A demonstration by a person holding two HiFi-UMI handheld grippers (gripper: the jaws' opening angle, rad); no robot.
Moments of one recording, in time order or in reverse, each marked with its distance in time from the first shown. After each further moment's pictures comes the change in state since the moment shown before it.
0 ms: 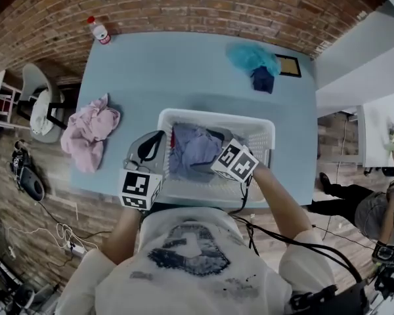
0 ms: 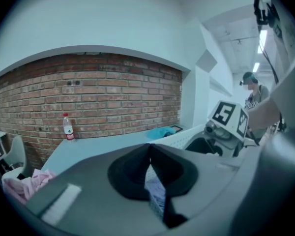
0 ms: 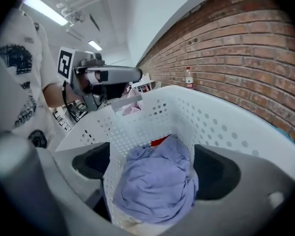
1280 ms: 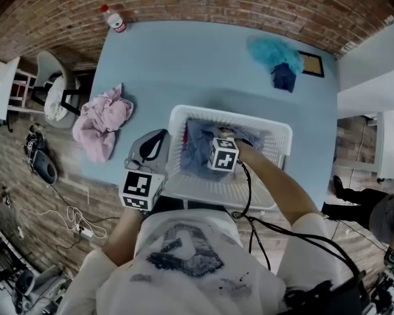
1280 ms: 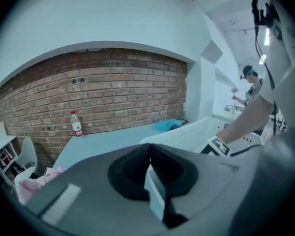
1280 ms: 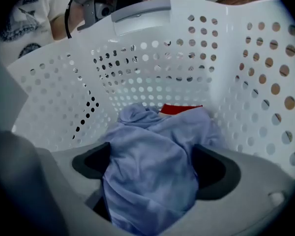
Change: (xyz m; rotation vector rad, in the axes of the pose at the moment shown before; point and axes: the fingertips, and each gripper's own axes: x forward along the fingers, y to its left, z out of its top) left arm -0.008 0.017 -0.012 0.027 0.103 0.060; right arm 0.107 0.003 -0.082 -0.425 0.324 0.210
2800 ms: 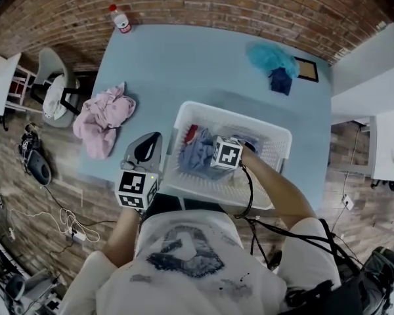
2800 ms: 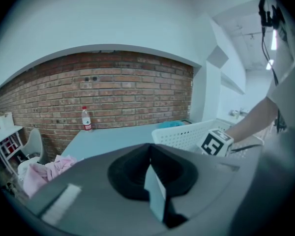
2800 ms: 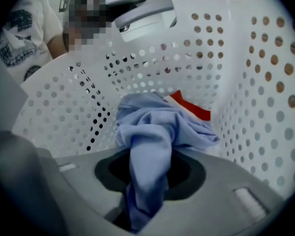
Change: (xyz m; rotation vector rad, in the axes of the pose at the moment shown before) left arm -0.038 0.017 -0.025 -0.092 -0.024 0.057; right arm -0.014 0.028 0.002 0.106 0.027 0.088
